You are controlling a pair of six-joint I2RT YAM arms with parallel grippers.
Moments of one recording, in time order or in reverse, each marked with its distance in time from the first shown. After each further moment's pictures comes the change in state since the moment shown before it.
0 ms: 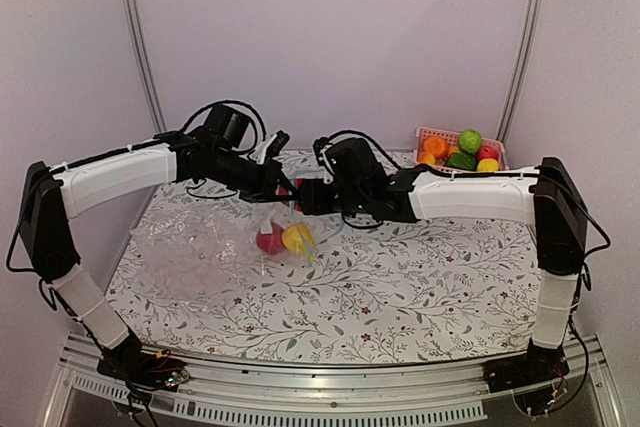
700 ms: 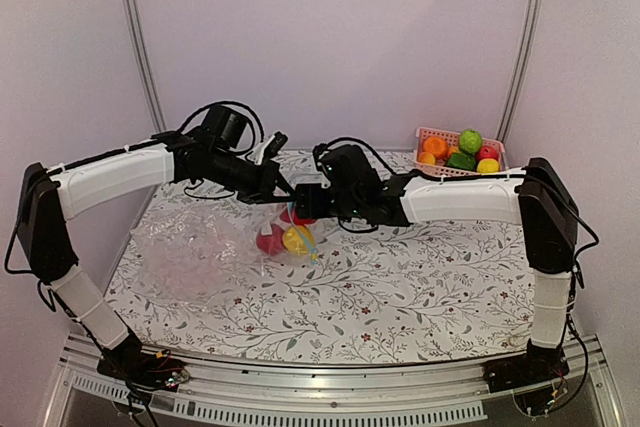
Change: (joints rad) left arm 0.004 -0.015 -0.008 -0.015 0.011 -0.008; right arm -0.003 0.060 0.010 0.034 -0.010 0.041
